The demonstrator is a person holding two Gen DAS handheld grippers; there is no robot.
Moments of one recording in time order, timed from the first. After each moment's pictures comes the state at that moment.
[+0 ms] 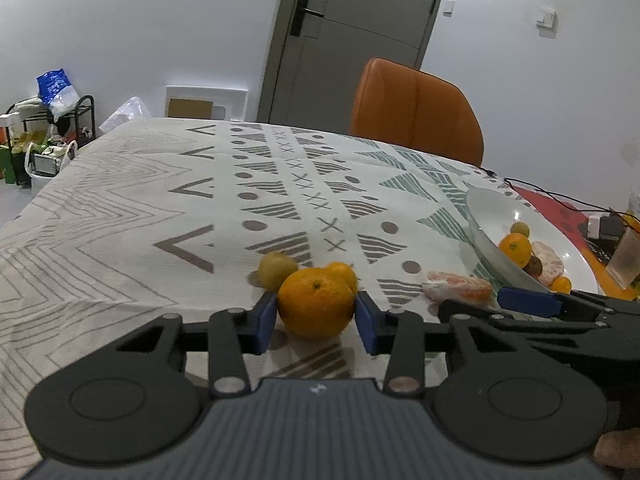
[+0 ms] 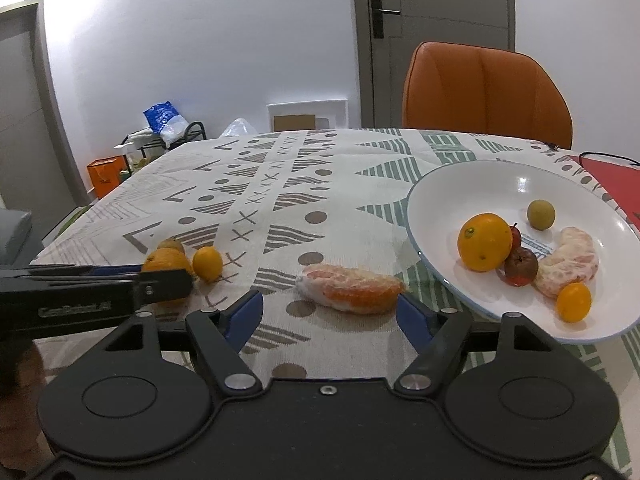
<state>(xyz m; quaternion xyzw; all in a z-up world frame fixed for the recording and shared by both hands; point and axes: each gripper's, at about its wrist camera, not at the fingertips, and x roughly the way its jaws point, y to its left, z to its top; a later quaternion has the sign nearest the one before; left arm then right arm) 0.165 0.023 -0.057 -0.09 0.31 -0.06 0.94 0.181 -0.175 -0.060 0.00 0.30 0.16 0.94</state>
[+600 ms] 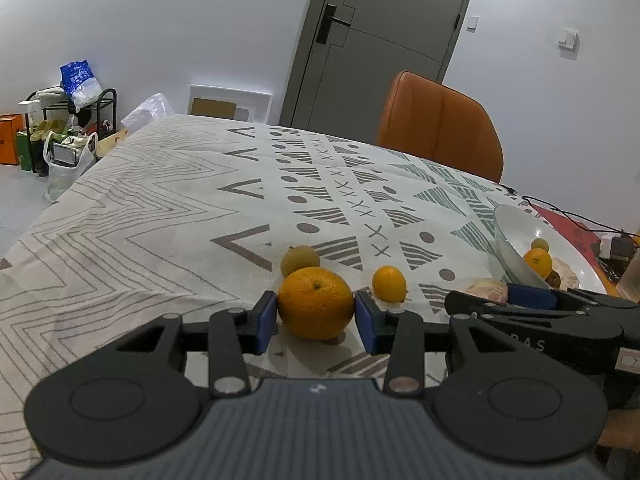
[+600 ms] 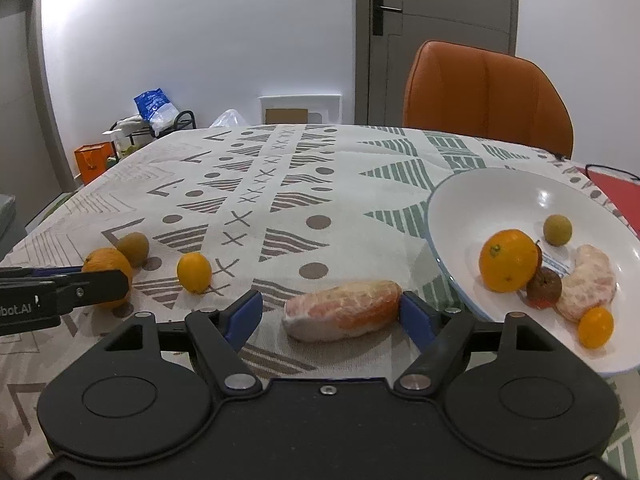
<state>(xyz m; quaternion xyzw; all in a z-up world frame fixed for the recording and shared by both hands) 0.158 0.050 -0.058 -0.11 0.31 -0.04 0.94 0.199 -0.153 -0.067 -0.03 0.30 0.14 0.94</state>
